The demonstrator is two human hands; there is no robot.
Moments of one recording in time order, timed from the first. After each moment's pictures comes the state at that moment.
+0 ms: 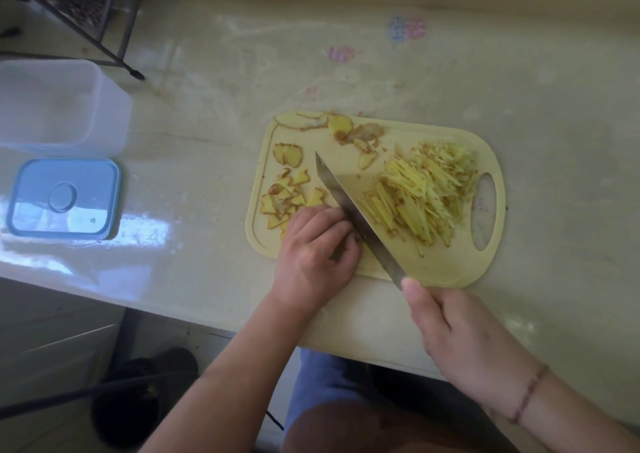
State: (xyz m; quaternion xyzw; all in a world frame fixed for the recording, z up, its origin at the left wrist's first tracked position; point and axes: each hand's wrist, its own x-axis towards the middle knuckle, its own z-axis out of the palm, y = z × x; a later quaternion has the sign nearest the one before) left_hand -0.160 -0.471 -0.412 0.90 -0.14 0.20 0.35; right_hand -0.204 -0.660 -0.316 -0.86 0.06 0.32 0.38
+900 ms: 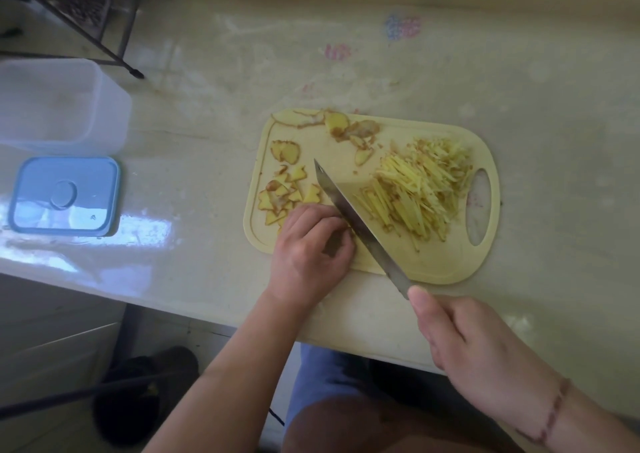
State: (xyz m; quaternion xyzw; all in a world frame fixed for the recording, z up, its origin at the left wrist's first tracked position) left_hand -0.164 -0.472 -0.409 0.90 -0.12 0.19 0.36; right_hand -0.217 -0.674 -0.309 -0.85 0.07 0.35 0.38
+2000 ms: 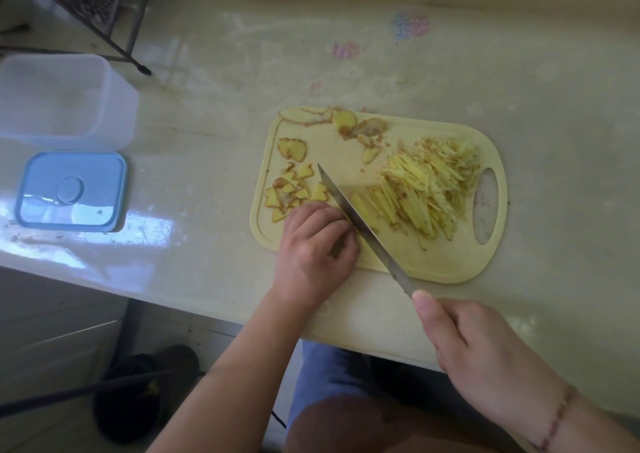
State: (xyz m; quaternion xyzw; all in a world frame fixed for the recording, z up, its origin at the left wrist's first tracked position) left_hand -0.168 -0.466 -0.414 0.91 -0.13 0.20 0.34; right_hand -0.223 -0.670 -0.312 -0.87 0.06 0.33 0.37
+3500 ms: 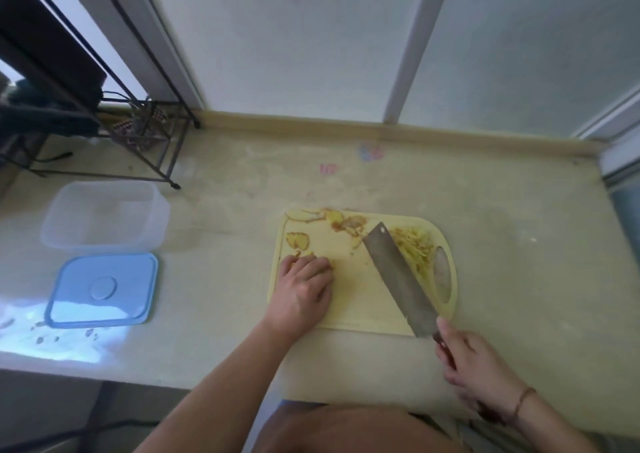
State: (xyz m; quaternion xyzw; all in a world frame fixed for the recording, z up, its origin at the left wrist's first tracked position) left_hand -0.117 -0.418 -0.408 0.91 -0.25 0.16 0.28; right_hand -0.213 -0.682 -0.310 -0.76 0.28 0.31 0.49
